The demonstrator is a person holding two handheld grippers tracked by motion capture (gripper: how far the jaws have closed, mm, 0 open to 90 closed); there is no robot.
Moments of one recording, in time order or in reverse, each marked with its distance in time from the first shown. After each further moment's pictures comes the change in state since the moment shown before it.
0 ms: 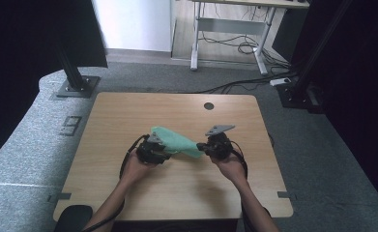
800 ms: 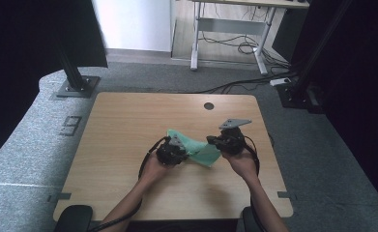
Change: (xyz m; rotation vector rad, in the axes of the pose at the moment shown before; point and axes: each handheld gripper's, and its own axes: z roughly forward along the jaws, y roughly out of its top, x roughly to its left) left arm -0.042 0.031 0.042 0.016 -0.084 0.089; right arm -0.016 0.007 -0.040 -0.066 -0.027 0.031
